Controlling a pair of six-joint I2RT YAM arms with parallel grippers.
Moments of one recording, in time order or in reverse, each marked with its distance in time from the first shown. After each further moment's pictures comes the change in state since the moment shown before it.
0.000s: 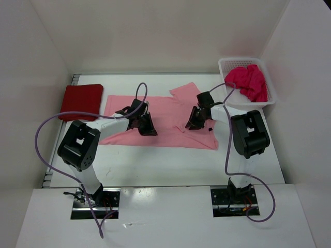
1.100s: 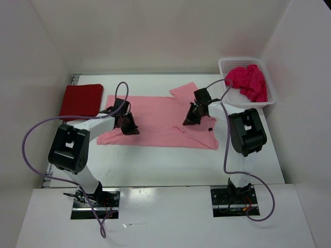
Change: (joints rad) left arm 0.190 -0.084 -0.084 -0.073 -0.088 0.053; right arm 0.025 0.041 0.061 0.000 -0.041 0.016
